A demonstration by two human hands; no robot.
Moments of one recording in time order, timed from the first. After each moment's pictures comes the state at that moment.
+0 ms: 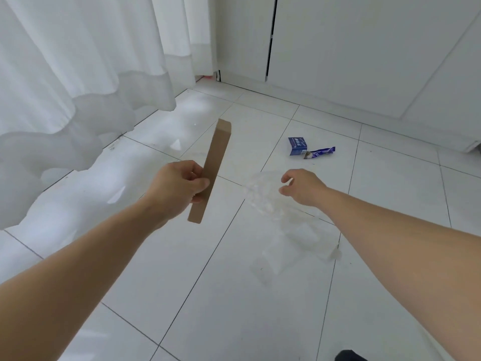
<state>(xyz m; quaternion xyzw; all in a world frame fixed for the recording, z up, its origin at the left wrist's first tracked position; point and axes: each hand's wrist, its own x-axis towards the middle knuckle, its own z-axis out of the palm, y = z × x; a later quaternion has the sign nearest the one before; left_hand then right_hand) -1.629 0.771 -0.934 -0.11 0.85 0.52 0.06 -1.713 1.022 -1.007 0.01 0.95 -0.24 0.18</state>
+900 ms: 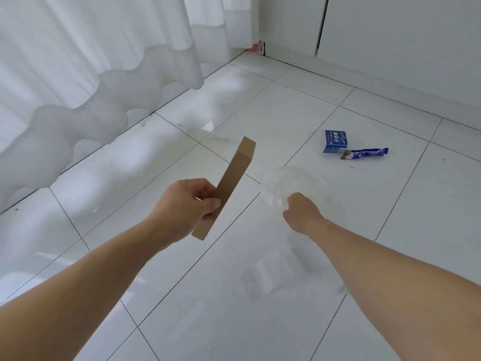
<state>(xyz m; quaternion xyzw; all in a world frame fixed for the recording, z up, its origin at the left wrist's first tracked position) -1.643 0.847 -0.957 -0.23 0.87 0.43 0.09 -1.760 1.040 -1.116 -0.11 0.95 -0.12 0.26</state>
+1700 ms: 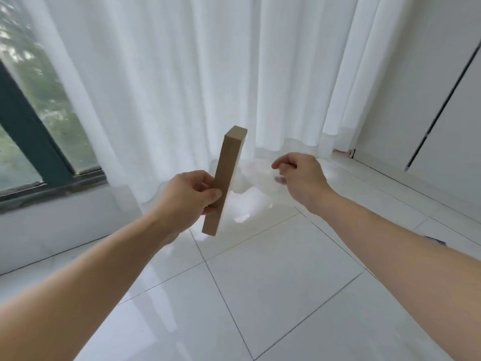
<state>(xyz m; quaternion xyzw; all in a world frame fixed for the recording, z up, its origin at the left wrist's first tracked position) -1.463 0.603 -0.811 -0.28 0.78 0.53 -0.17 -1.628 0.740 -0.823 -0.25 0.79 -0.56 0.08</state>
